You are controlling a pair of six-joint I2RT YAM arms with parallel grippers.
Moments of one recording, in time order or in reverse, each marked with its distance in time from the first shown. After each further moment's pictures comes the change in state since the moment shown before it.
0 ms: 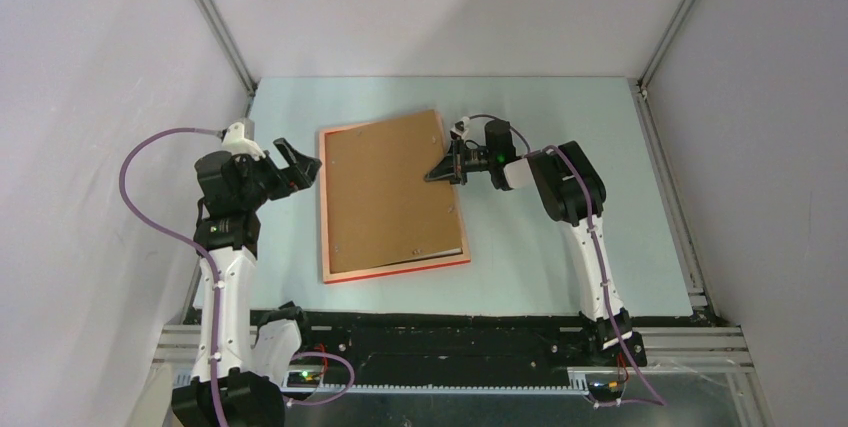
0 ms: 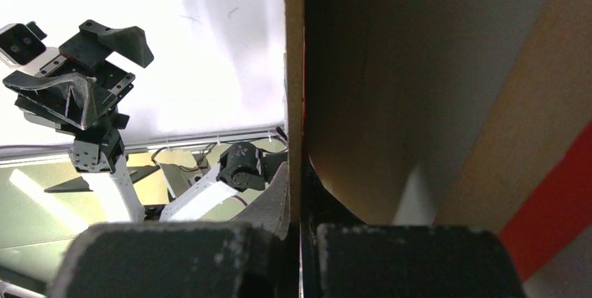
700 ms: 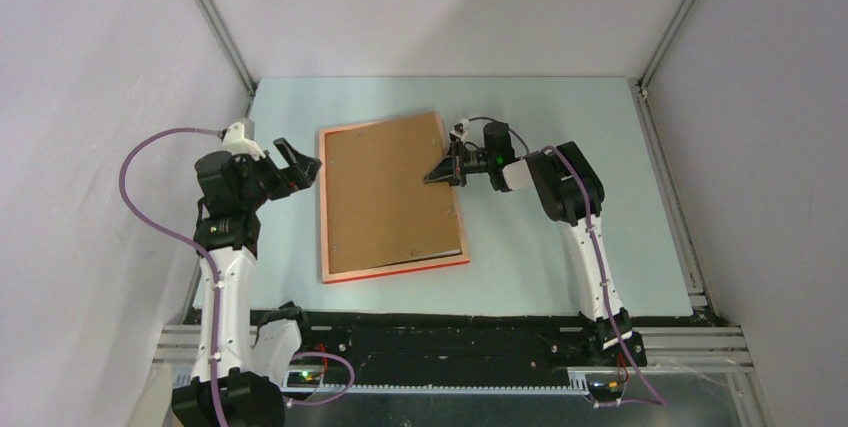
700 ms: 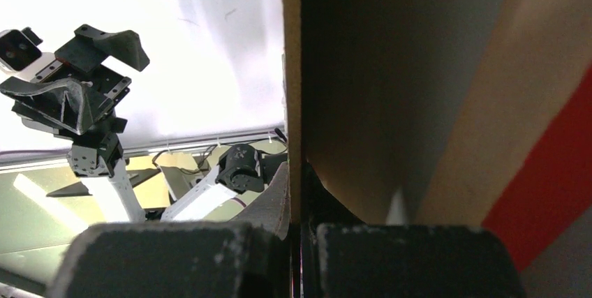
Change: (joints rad) left arm 0.000 0.000 0.000 0.000 0.000 0.000; right arm 0.005 0.012 0.000 0.015 0.006 0.022
